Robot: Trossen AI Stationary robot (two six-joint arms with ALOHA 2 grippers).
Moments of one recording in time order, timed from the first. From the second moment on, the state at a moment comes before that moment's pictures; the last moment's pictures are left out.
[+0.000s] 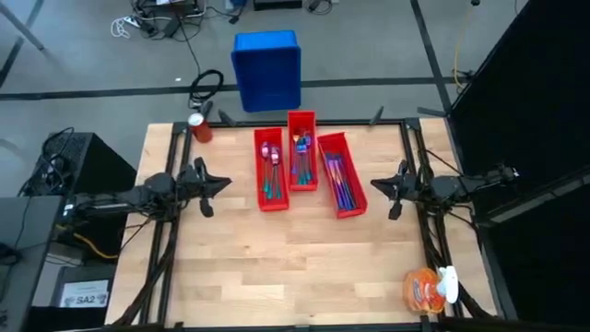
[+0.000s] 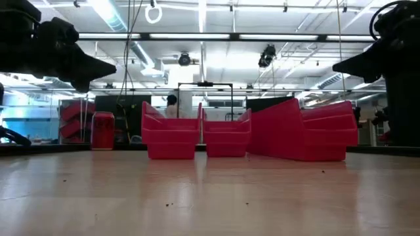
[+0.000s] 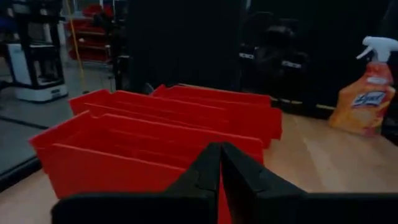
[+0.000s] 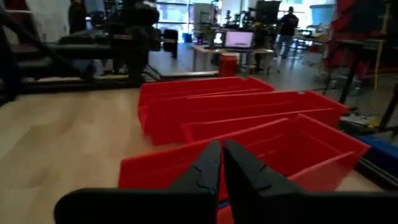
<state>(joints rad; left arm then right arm) 0.10 0.02 0.01 0.03 -0.16 -0.11 0.28 0.01 0.07 -0.15 0.61 0.01</state>
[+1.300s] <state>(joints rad) 0.10 0.04 0.01 0.14 -0.12 -0.14 0.27 0.01 0.07 -0.10 0.61 -0.03</state>
